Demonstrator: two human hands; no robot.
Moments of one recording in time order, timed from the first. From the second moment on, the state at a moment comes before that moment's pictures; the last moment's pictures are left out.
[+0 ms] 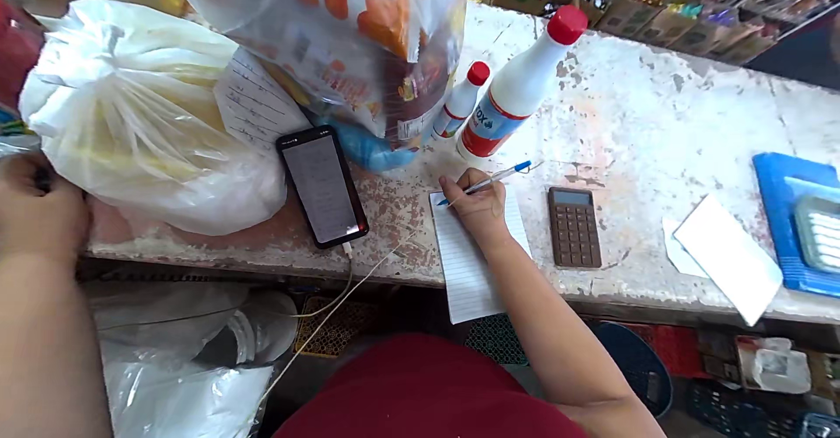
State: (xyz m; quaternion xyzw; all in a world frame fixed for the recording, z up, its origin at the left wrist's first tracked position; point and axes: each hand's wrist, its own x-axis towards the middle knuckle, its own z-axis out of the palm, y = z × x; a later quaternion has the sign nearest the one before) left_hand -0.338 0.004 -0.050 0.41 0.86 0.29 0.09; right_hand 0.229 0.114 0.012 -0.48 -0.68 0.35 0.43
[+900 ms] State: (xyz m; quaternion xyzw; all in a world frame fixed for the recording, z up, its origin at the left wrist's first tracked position) left_hand -0.336 0.001 -0.049 0.41 0.85 0.30 0.09; right_hand 0.228 0.119 0.007 -0.50 -0.72 0.28 0.39
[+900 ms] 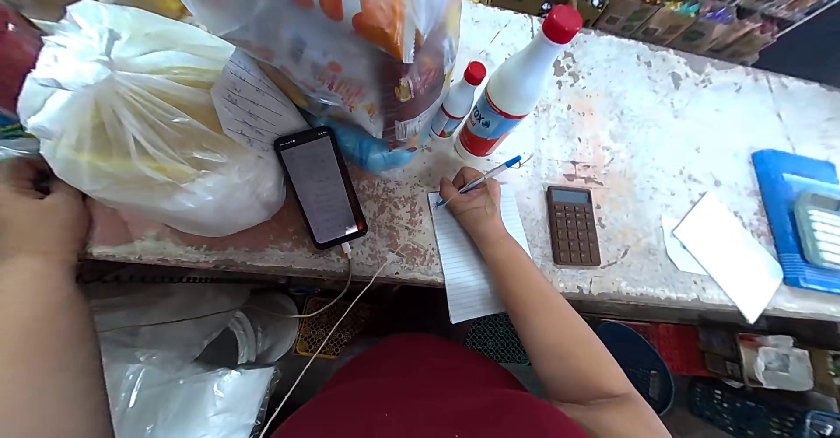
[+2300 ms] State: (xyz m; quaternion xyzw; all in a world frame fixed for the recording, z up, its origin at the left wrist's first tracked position) left_hand -0.338 0.003 -0.052 0.42 0.86 0.28 0.08; right_hand 0.235 0.122 0.010 -0.51 -0.71 0.29 0.39
